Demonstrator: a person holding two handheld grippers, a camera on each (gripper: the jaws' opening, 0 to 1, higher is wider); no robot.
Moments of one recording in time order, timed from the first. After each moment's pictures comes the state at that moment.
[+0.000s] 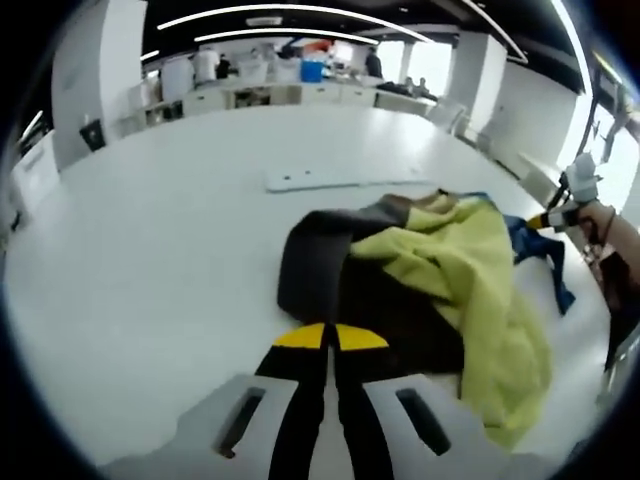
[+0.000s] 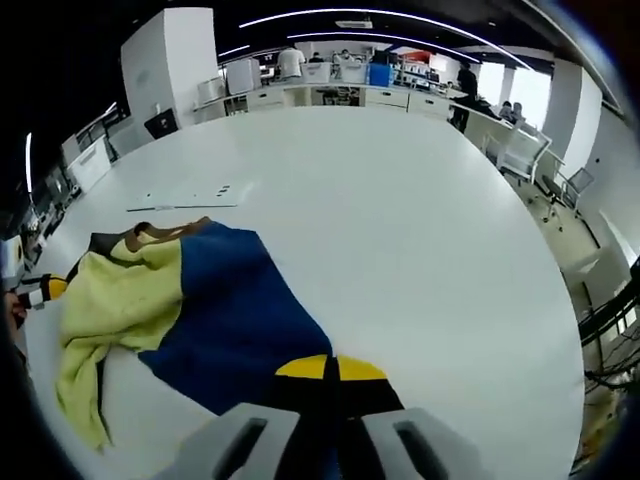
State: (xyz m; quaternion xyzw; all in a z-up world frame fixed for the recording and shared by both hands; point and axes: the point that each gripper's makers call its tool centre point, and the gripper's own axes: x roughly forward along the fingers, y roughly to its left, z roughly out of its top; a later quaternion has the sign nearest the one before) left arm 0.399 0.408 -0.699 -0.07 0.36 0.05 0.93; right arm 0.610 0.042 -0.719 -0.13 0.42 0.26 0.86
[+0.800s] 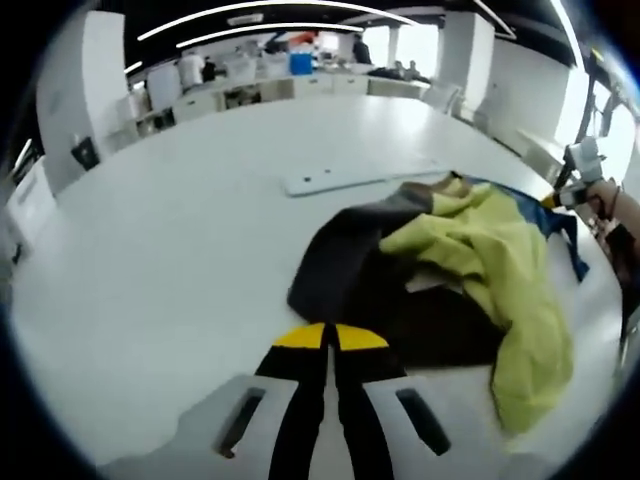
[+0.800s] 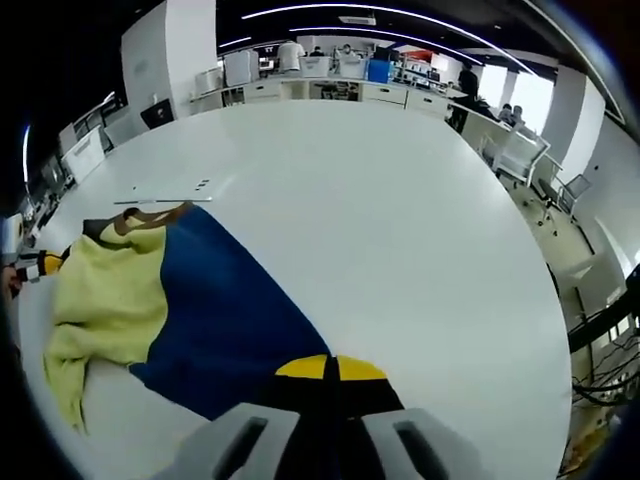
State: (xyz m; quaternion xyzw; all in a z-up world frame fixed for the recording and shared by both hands) left arm 0.412 0.449 -0.701 -0.03 0.38 0.04 0.92; right arm 0.626 0.022 -0.725 -0.14 0.43 0.25 0.86
